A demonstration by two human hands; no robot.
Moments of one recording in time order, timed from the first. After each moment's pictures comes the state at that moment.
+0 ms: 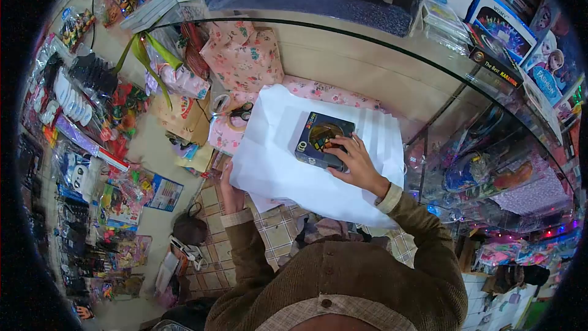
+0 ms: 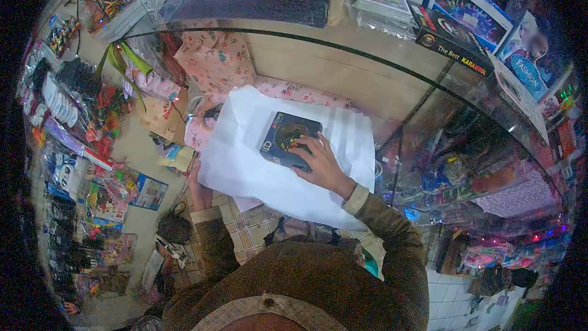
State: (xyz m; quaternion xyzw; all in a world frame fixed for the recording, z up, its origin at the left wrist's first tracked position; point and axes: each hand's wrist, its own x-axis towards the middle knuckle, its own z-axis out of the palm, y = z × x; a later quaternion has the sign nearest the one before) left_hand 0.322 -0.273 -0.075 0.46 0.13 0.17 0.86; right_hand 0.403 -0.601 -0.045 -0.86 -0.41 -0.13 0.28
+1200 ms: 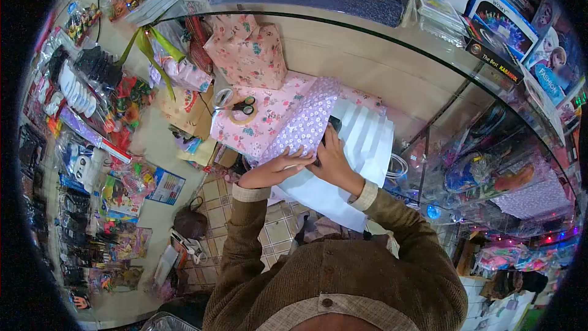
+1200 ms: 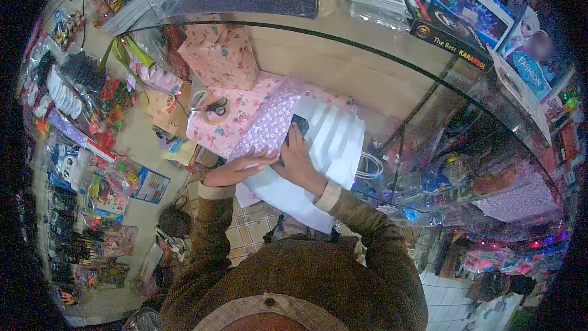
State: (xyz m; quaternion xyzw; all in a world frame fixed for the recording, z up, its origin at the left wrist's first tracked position) left_hand 0.365 -0.341 -0.010 0.81 -0.32 -0.22 0.43; right_hand 0.398 -0.545 -0.058 -0.87 -0.34 -0.13 0.33
